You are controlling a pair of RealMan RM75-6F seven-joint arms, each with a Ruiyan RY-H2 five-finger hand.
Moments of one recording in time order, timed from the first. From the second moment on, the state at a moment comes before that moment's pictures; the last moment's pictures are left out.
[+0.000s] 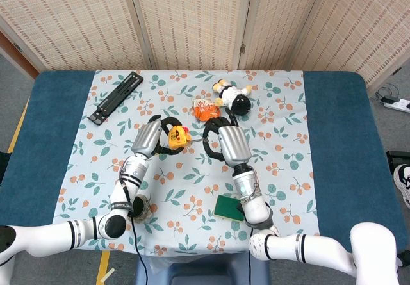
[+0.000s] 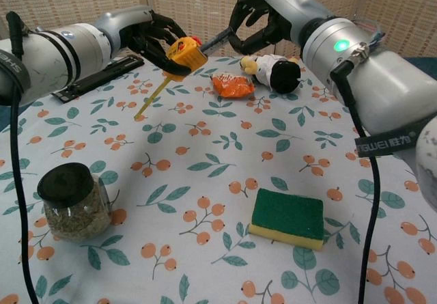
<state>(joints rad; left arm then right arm) -0.93 -1.60 -0.40 -1.49 0.75 1.01 0.13 0.81 -1.80 0.44 -1.54 -1.04 1.24 -0.36</state>
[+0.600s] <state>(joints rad) -0.86 -1.58 -0.33 -1.32 0.82 0.96 0.09 0.68 -1.57 0.43 -1.72 -1.10 1.29 -0.28</state>
